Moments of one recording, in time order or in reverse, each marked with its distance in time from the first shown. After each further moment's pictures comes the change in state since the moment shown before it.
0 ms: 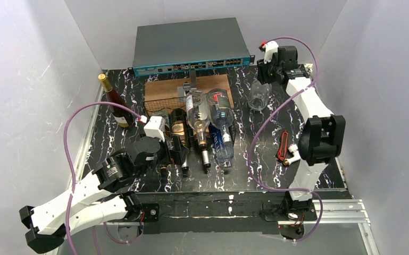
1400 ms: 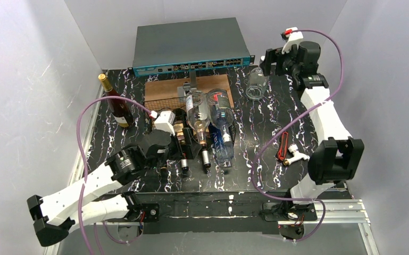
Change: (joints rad) left arm 0.000 0.108 0.019 0.127 0.087 -0.124; right arm -0.051 -0.175 -0.044 0.196 -0.043 0.203
